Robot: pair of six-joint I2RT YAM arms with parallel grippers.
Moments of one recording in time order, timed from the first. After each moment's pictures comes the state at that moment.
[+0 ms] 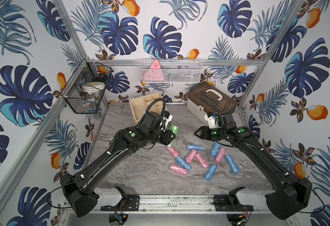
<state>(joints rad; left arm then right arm) -0.62 1.31 1.39 -0.78 0.21 -0.39 0.38 1.29 1.20 -0.75 -0.33 0.45</state>
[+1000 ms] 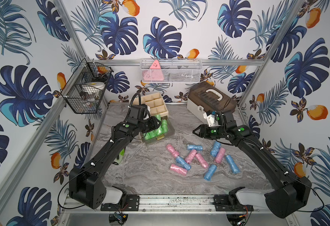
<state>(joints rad) -0.29 1.39 1.25 -0.53 0.34 -0.68 0.38 1.30 1.22 -0.73 -0.40 0.47</state>
